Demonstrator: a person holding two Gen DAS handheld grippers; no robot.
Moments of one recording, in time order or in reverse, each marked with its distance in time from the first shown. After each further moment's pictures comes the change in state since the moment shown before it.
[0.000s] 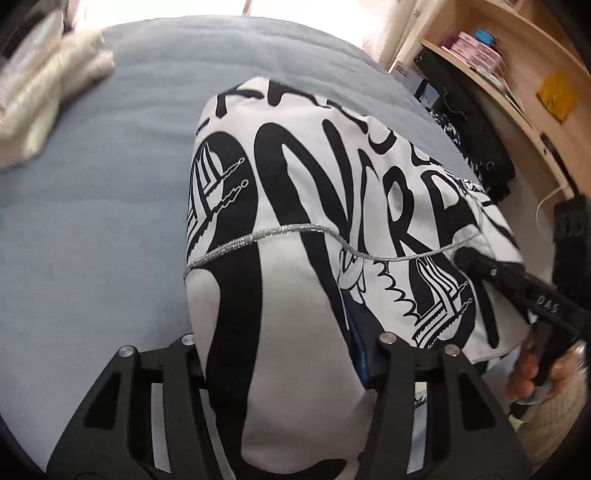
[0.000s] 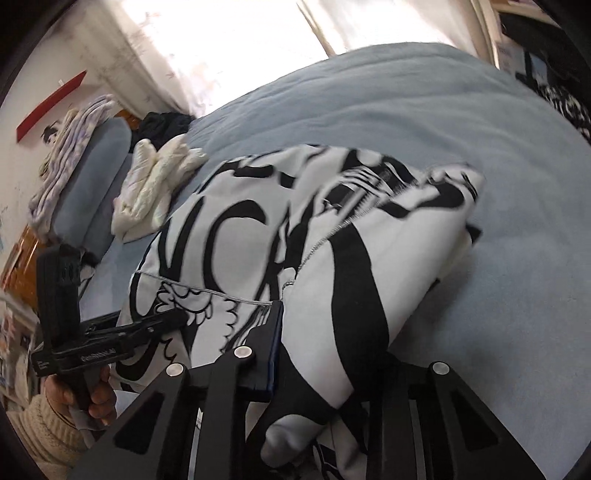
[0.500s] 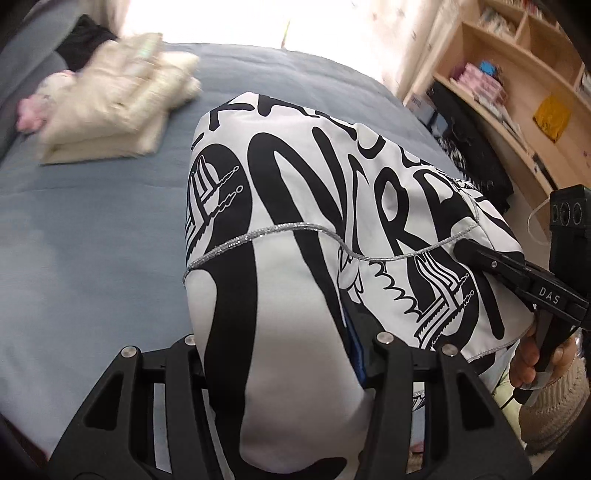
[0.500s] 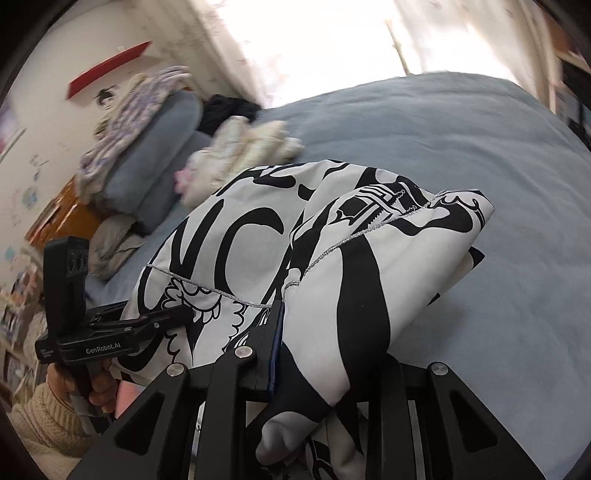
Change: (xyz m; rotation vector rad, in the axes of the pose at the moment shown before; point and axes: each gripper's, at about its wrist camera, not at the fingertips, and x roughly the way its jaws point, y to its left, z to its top) left arm -0.160 0.072 -0.014 -0.058 -0.102 0.048; right arm -0.051 0.156 -0.070 -0.163 -0.027 0.142
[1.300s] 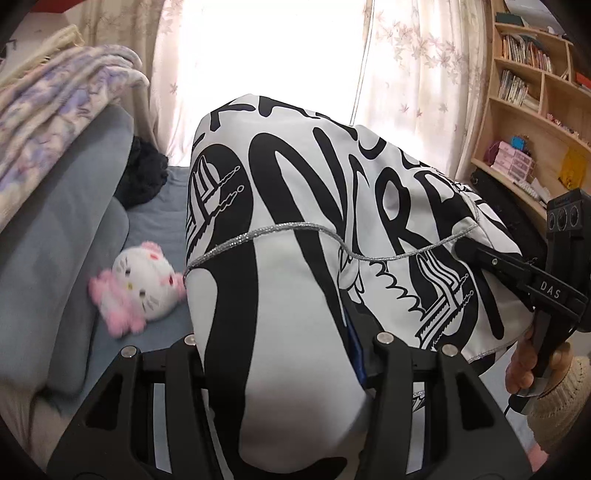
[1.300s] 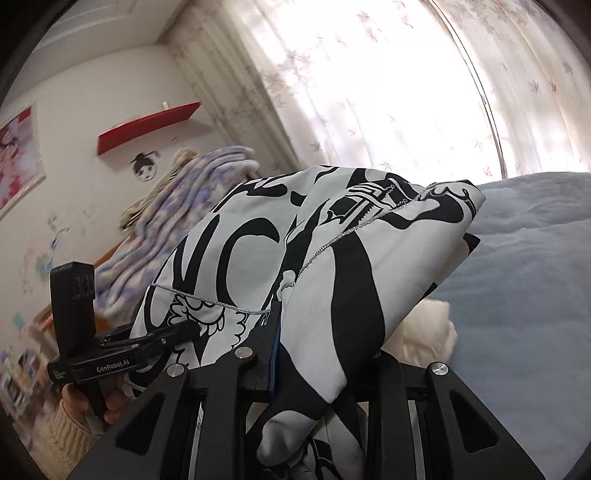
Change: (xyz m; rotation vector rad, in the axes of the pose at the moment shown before) left arm -0.102 0.318 0.355 0.155 -0.286 0.092; right arm 0.199 -0.065 0.235 0.040 -0.341 0.125
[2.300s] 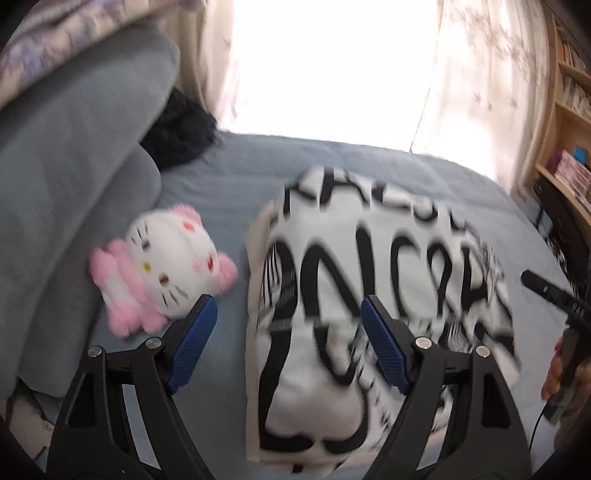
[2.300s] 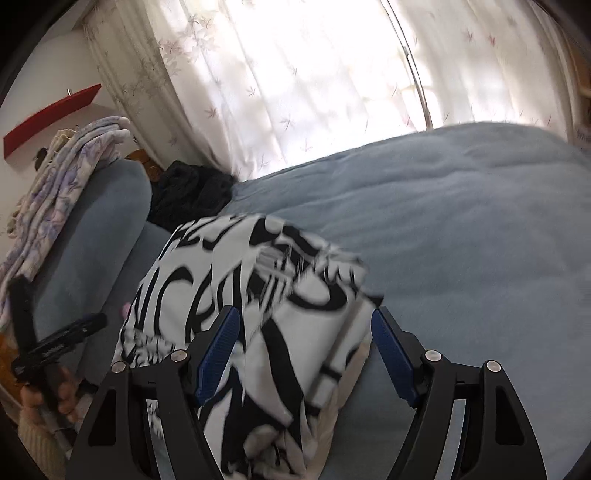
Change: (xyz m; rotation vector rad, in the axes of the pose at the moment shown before) left arm 0.156 0.108 -0.031 -0.123 0.020 0.190; right arm 0.172 -0.188 -0.032 0.055 0.097 -0.335
